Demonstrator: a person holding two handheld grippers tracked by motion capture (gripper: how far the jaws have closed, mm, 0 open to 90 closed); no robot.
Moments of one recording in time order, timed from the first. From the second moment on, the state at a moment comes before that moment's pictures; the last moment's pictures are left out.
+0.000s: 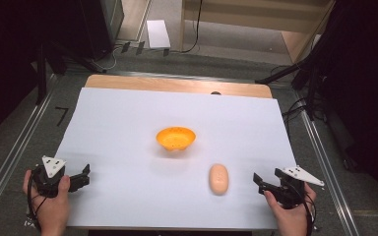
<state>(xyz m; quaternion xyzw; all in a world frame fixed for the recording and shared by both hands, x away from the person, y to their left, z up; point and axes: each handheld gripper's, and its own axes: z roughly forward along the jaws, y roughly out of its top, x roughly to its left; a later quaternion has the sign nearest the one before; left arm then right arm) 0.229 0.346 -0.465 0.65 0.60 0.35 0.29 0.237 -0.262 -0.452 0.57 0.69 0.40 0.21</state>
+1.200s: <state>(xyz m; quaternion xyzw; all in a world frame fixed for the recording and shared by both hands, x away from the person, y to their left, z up) 0.228 0.340 -0.466 0.67 0.59 0.37 0.28 0.243 -0.161 -0.460 0.57 0.71 0.39 0.14</state>
